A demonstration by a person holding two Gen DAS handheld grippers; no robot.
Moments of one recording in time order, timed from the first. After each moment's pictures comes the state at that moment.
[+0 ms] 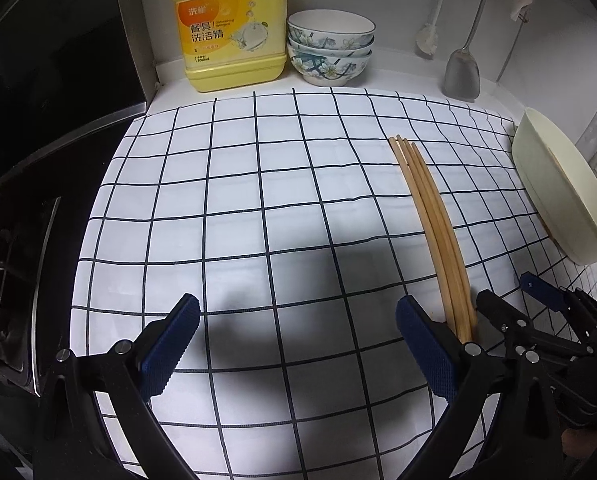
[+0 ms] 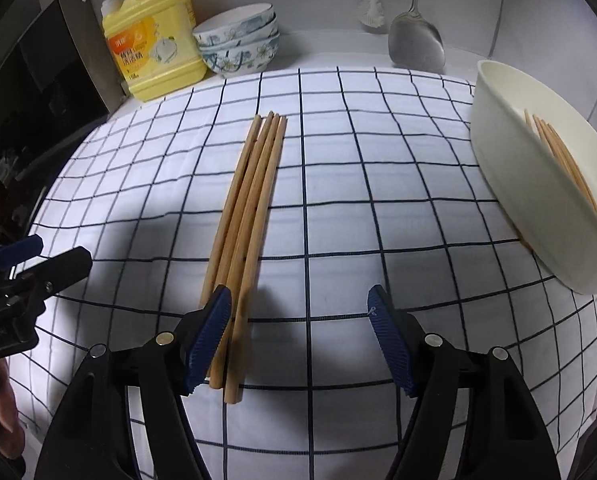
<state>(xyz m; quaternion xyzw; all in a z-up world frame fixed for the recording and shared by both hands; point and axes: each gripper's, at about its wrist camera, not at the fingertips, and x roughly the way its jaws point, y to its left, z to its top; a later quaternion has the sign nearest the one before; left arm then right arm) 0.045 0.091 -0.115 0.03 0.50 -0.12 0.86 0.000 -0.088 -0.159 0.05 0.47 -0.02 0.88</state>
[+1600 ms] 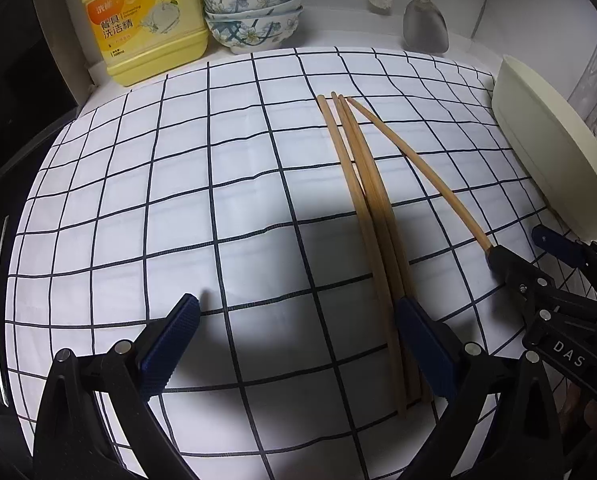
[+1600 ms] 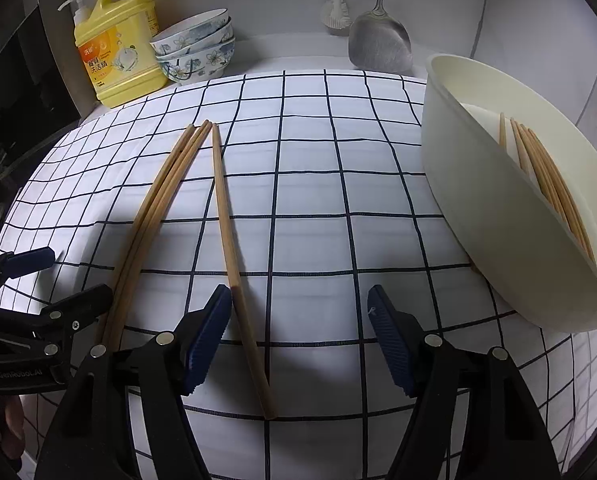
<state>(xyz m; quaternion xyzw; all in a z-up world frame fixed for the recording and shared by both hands) 0.048 0.017 -0.152 0.07 0.52 -0.15 0.84 0.009 -0.152 -0.165 0.02 0.46 -0.03 0.89</state>
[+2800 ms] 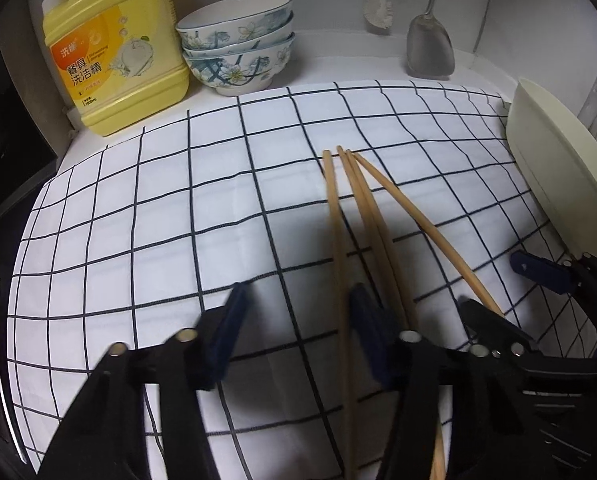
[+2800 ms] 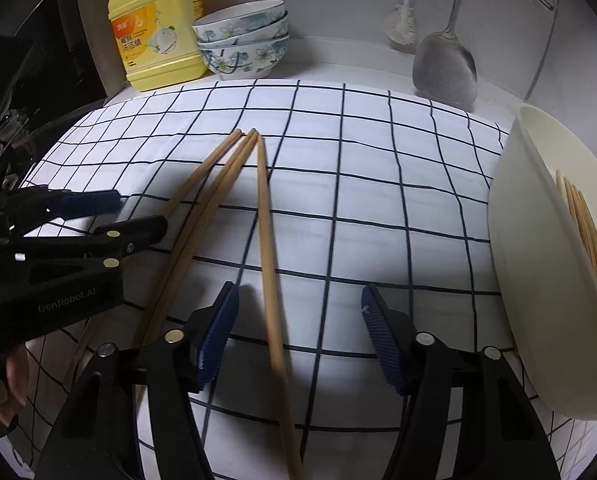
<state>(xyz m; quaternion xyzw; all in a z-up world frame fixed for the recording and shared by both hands) 0.099 -0.005 -0.148 0.09 0.49 -0.16 0.85 0.053 -0.124 -0.168 -0.03 0.46 0.03 0.89</state>
